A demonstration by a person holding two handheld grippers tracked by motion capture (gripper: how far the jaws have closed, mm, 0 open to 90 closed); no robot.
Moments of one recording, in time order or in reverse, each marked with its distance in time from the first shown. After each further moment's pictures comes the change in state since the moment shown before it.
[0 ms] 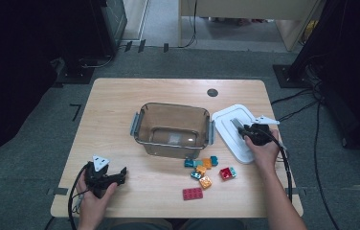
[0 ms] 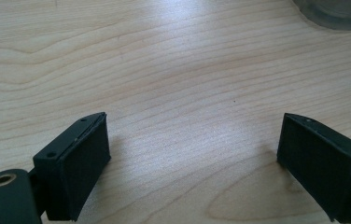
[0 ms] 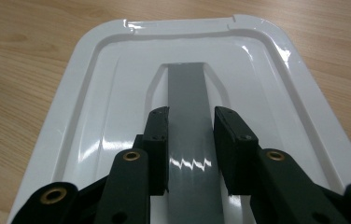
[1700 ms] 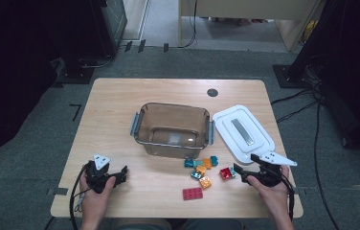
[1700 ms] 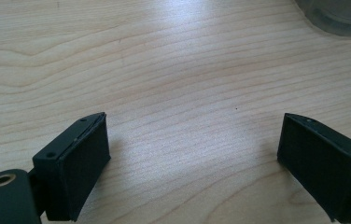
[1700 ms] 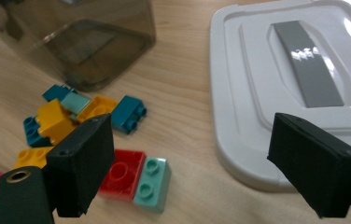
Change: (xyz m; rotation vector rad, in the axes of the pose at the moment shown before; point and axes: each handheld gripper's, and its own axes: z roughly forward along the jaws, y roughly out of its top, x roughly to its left) left arm -0.002 0.003 0.003 0.001 0.015 -0.015; right arm 0.072 -0.061 -0.116 -0.064 0.172 0.052
